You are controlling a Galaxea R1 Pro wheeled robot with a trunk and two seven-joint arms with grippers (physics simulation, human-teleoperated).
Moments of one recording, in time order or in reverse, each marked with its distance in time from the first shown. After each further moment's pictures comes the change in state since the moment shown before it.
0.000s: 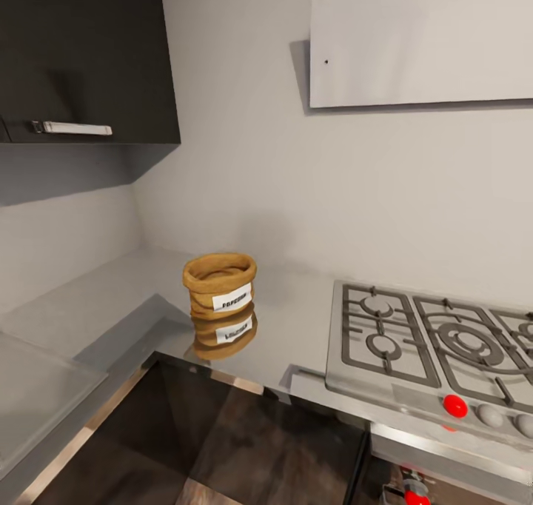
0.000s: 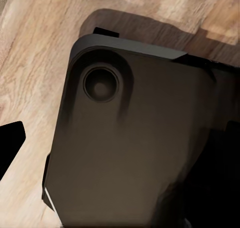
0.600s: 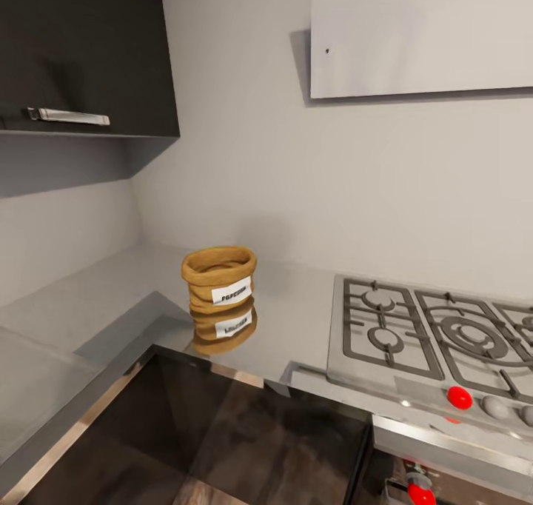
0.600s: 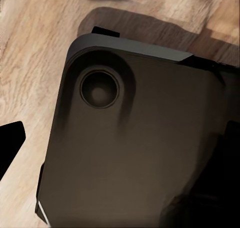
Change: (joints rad) left arm 0.000 0.000 0.001 0.000 0.000 -0.001 0.000; right arm 0.000 -0.006 0.001 0.000 0.002 -0.008 -0.001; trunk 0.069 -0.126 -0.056
